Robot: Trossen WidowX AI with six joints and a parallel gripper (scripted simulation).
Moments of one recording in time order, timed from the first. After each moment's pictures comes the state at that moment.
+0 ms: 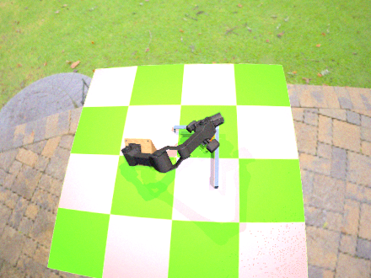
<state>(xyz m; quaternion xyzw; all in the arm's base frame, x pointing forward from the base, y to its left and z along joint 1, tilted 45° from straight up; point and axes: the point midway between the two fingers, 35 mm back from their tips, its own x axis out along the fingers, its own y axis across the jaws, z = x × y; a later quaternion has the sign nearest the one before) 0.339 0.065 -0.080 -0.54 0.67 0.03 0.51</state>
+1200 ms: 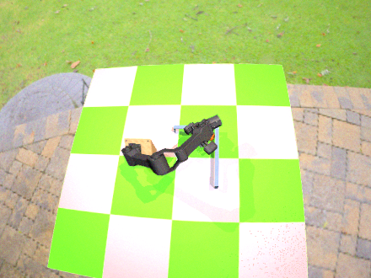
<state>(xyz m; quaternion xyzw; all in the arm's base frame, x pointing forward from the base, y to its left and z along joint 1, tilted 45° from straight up) 0.328 0.055 -0.074 -0.54 0.67 0.03 0.51</state>
